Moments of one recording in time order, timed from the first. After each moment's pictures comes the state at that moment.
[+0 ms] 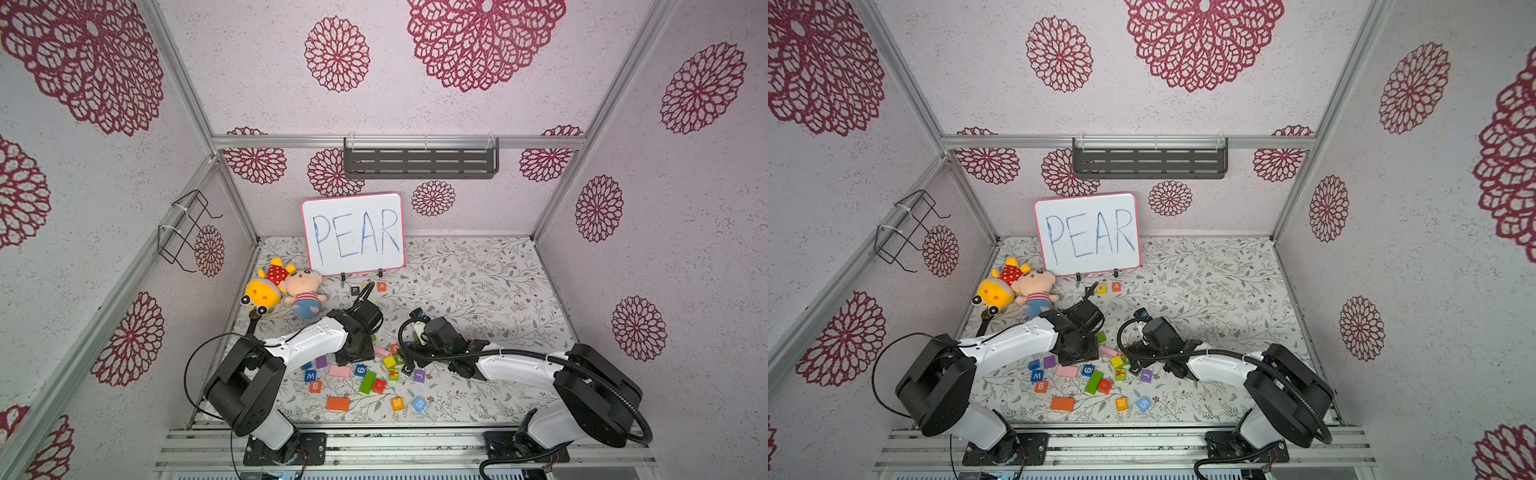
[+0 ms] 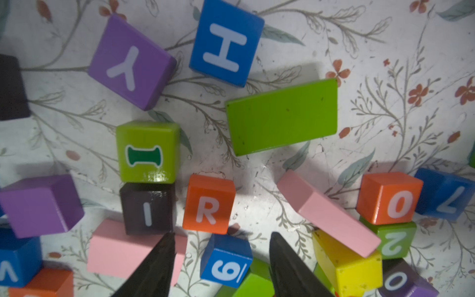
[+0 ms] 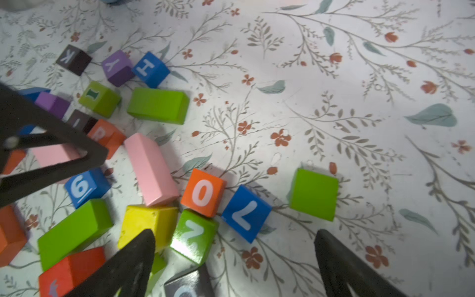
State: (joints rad) left arm -0.68 1.58 0.94 -0.76 -0.09 -0.87; right arm 0.89 1.46 0.64 0.05 0.03 0.31
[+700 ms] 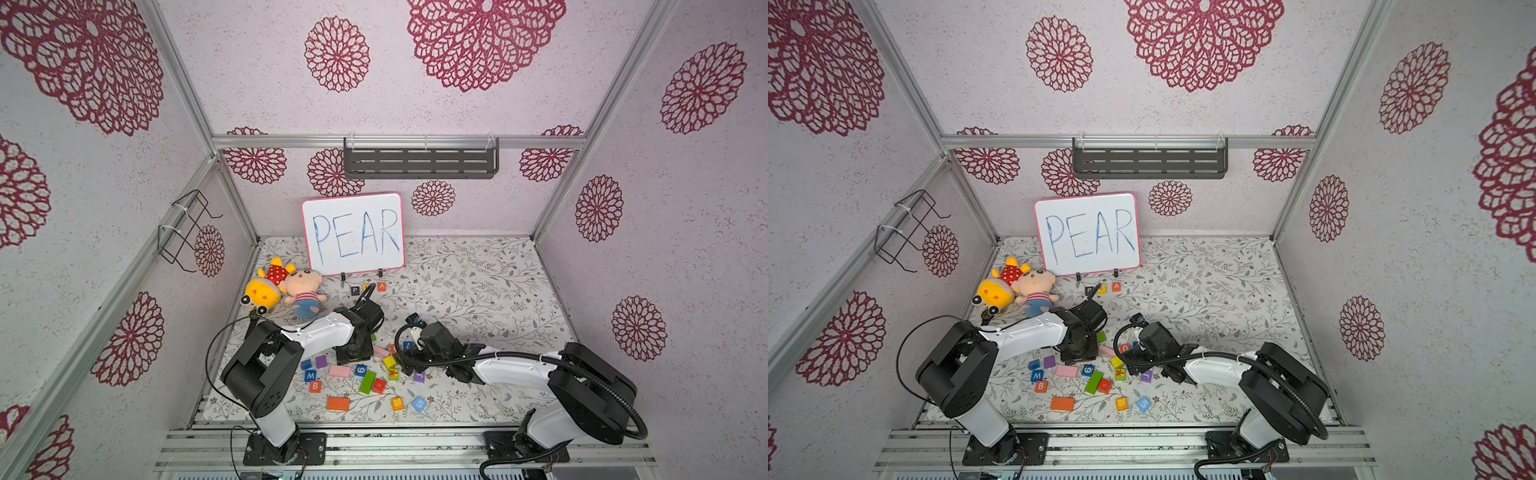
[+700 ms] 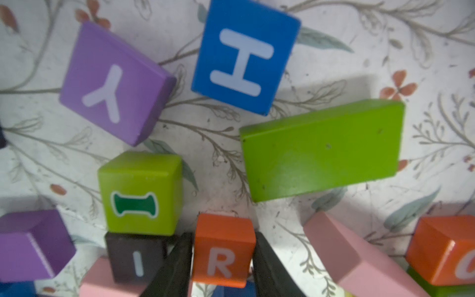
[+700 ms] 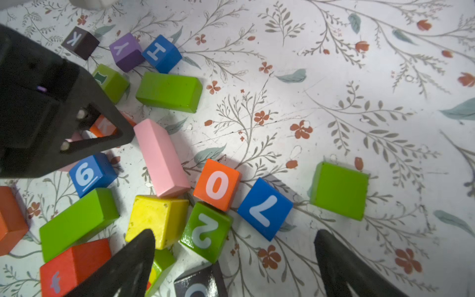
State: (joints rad) left arm -0.65 1.71 0.97 -0.75 -0.11 -0.84; right arm 0.92 1.50 0.64 0.09 0.04 0.32
